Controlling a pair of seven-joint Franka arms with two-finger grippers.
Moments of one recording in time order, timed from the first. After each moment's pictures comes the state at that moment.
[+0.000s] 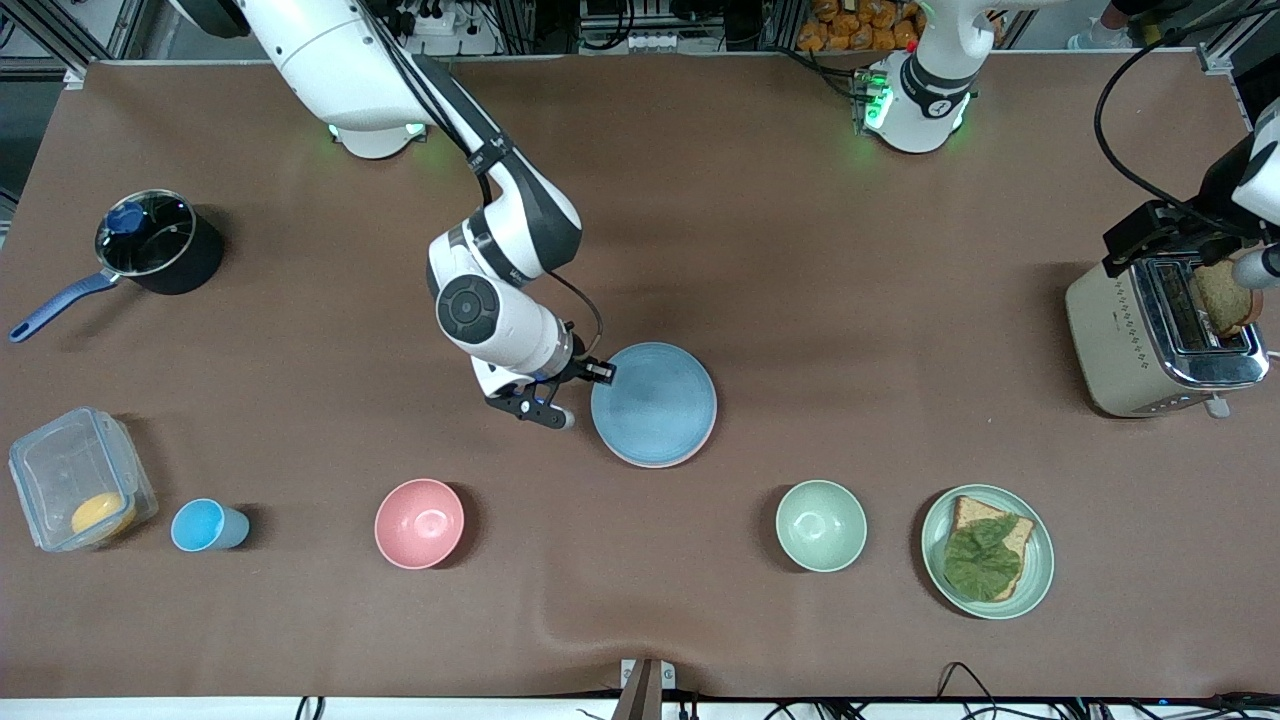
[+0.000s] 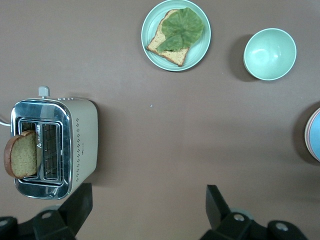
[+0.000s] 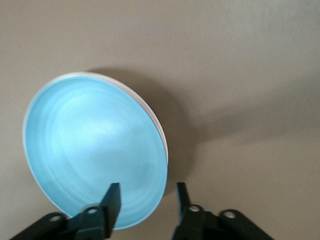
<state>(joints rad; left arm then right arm) -0.03 0.00 -0.05 -1.54 0.06 1.57 -0.16 0.50 0.62 0.09 -1.57 0.28 2.25 0.78</state>
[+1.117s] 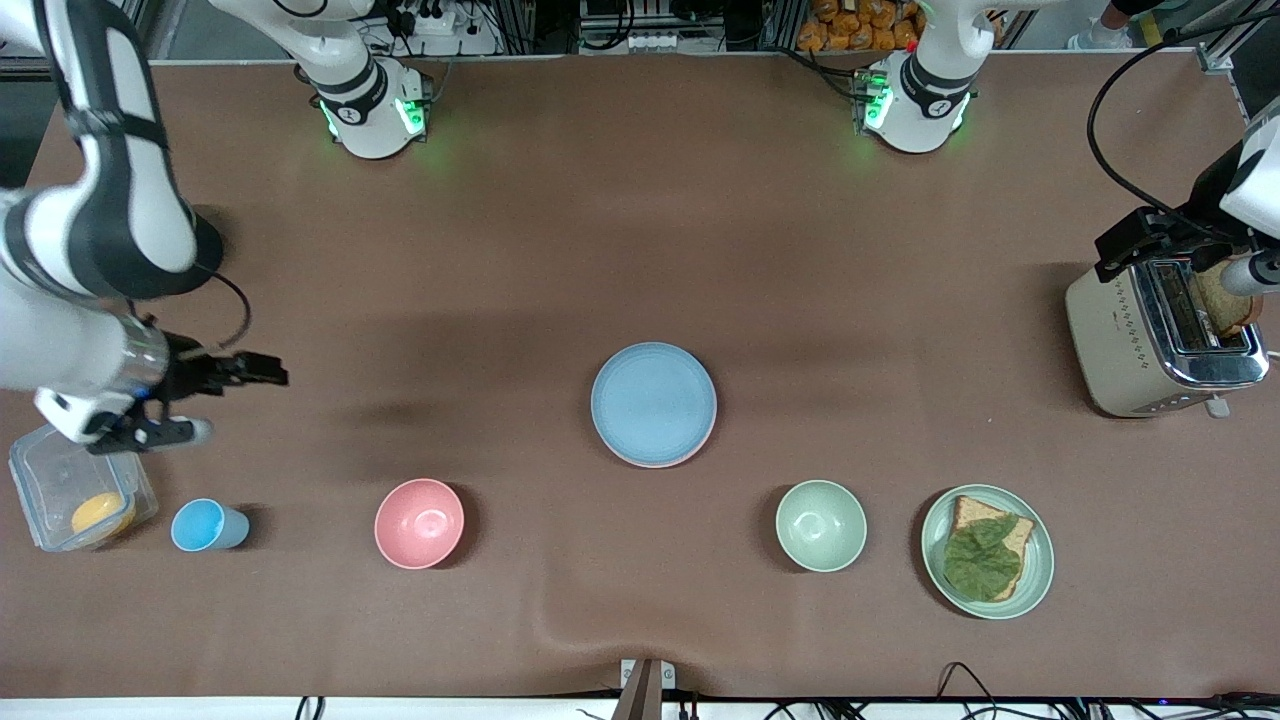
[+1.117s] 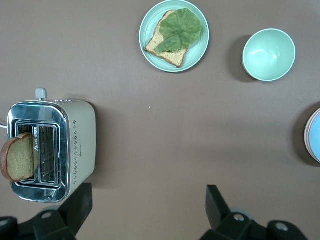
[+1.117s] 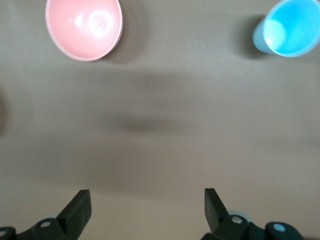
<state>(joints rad) -0.03 0.01 -0.05 -1.55 0.06 1.58 -0.16 -0.06 0.24 0.05 -1.62 0.09 1.71 -0.15</state>
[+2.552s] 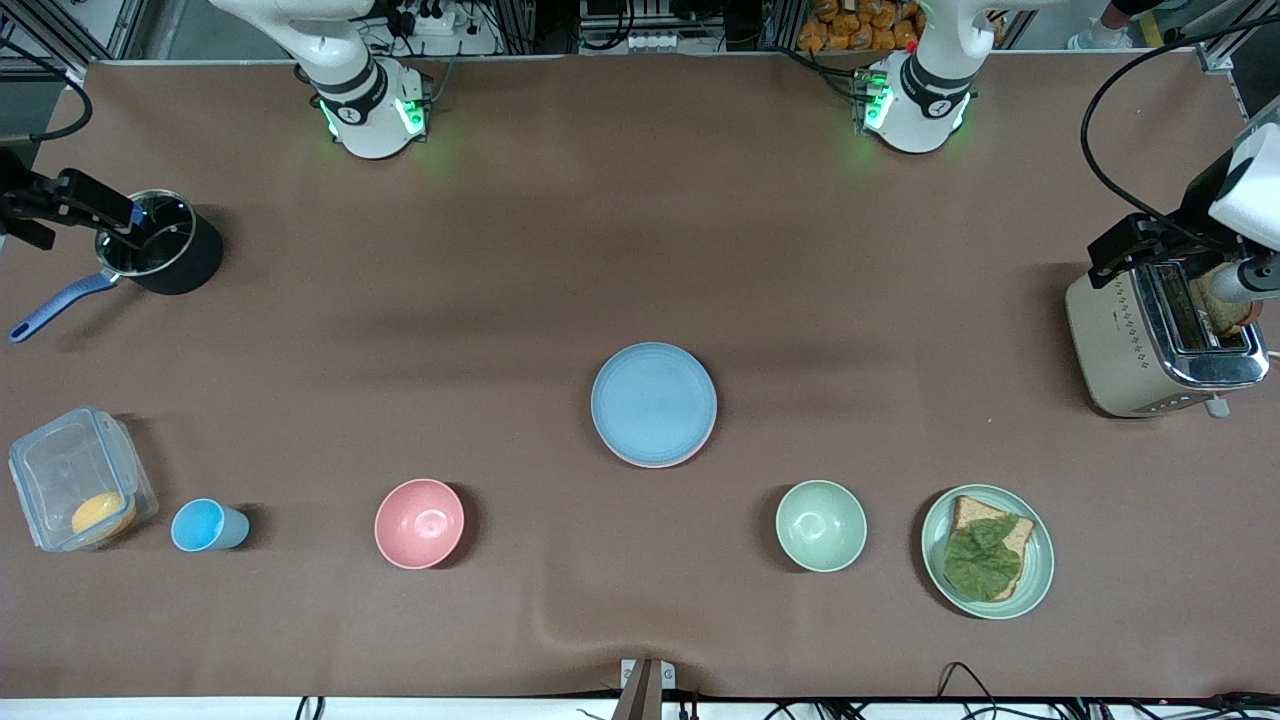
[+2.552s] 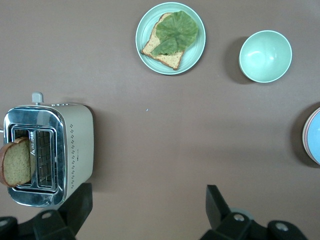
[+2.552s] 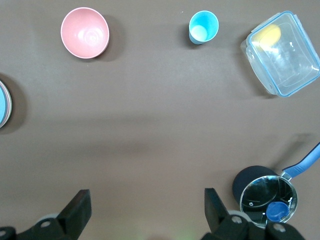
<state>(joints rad) -0.03 0.02 -0.05 -1.55 0.06 1.60 -0.16 -0.06 -0.03 0.02 -1.53 0.02 1.47 -0.03</state>
